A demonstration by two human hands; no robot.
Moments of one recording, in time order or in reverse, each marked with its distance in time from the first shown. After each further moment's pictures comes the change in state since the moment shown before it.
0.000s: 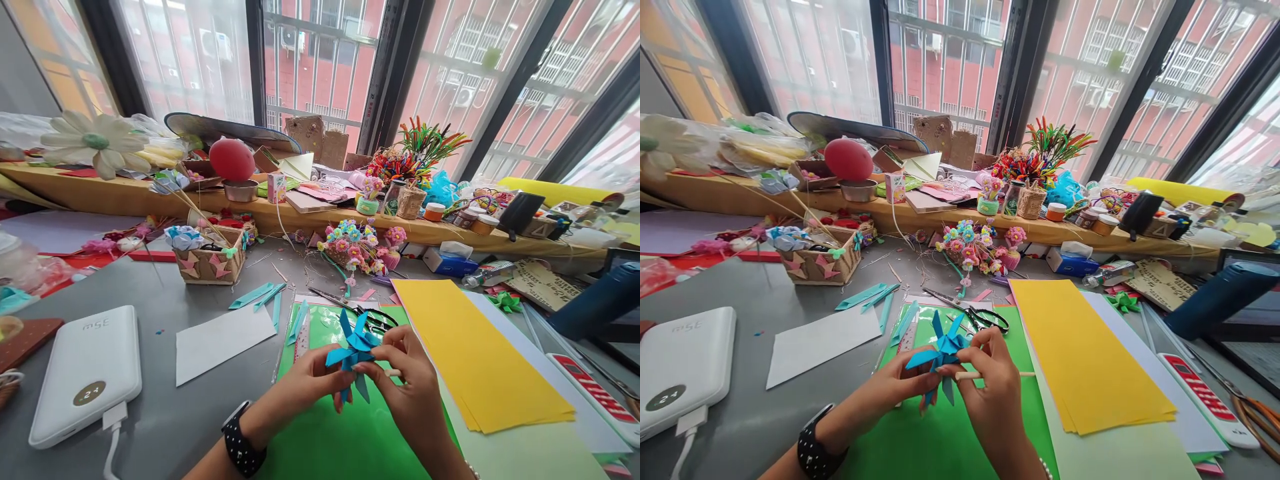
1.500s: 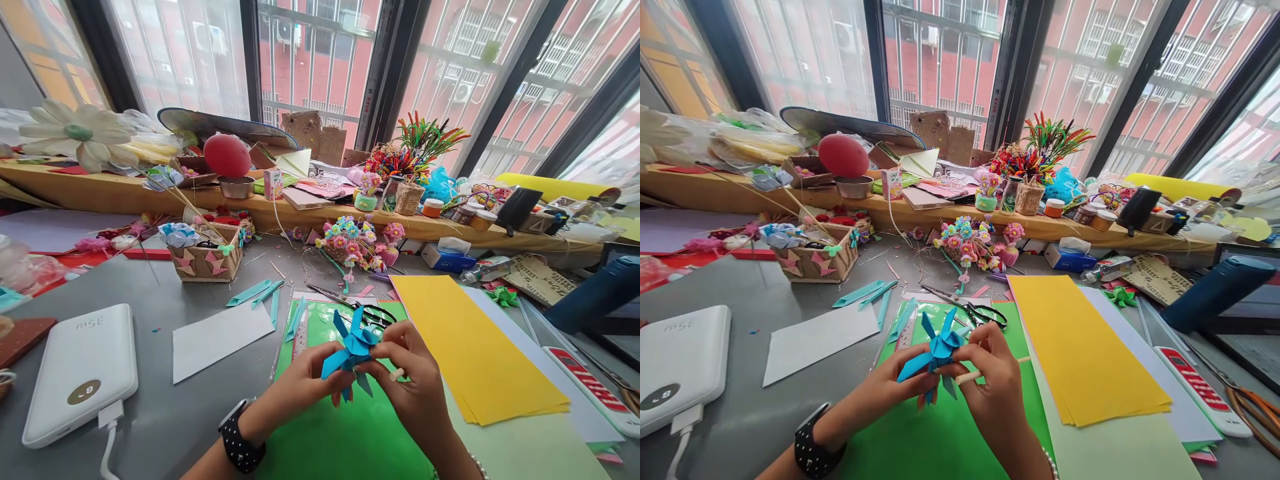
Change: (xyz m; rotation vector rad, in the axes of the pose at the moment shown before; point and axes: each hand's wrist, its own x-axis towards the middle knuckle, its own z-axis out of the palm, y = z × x) left_hand -0.006 0.007 0.003 0.141 -0.020 0.053; right_hand 0.004 -0.001 -0.006 0.064 -0.022 -0.087
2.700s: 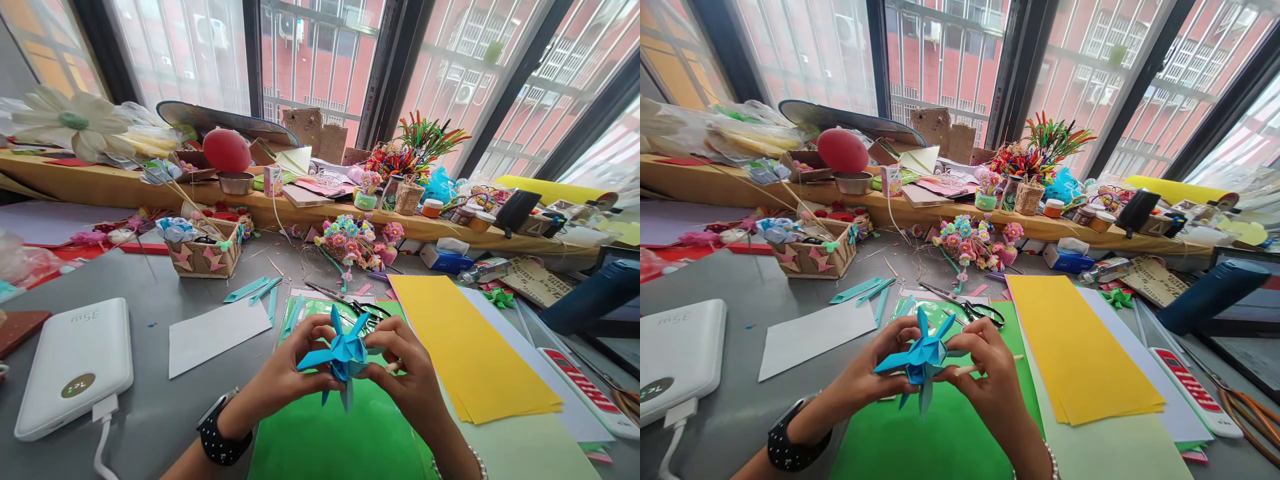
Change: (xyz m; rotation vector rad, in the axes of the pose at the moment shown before) left_hand -0.009 0.006 -0.011 0.024 0.127 0.193; right_hand 0.001 0.010 -0.006 0.130 -0.143 0.085
